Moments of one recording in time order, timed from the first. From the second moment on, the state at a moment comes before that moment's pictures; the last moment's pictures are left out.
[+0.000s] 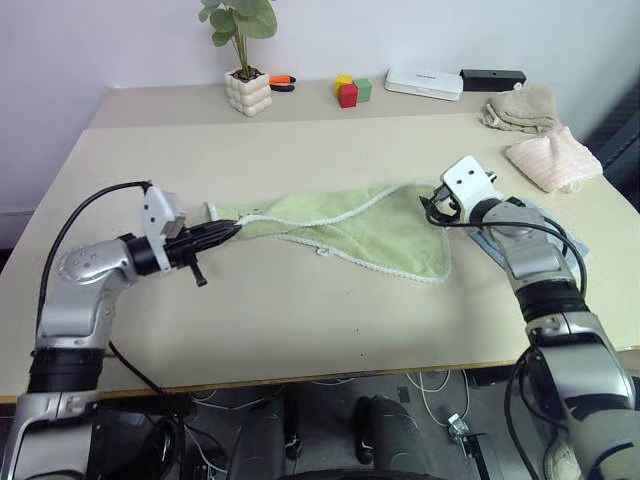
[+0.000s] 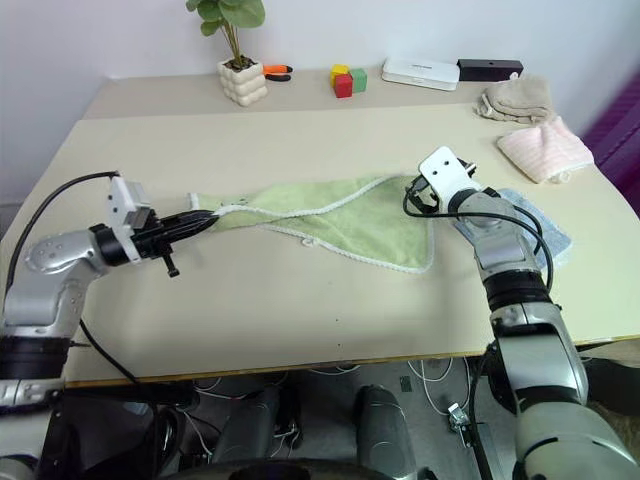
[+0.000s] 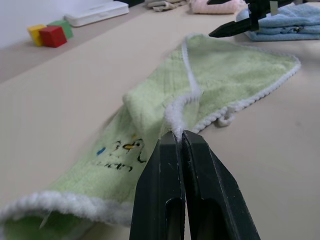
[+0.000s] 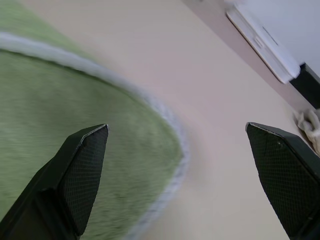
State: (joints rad) left arm -0.30 0.69 0.18 0.04 -0.46 0.21 -1.06; right arm -0.82 -0.57 0.08 0.73 -0.13 0.05 0.43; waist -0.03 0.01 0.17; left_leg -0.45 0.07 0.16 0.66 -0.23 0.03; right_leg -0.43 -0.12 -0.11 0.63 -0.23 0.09
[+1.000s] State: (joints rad) left arm -0.02 0.74 0.35 -0.11 -0.52 0.22 -1.03; right arm -0.95 -0.57 0.31 1.02 -0.42 -0.36 0.44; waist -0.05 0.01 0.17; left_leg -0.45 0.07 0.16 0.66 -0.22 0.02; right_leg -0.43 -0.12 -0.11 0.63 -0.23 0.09
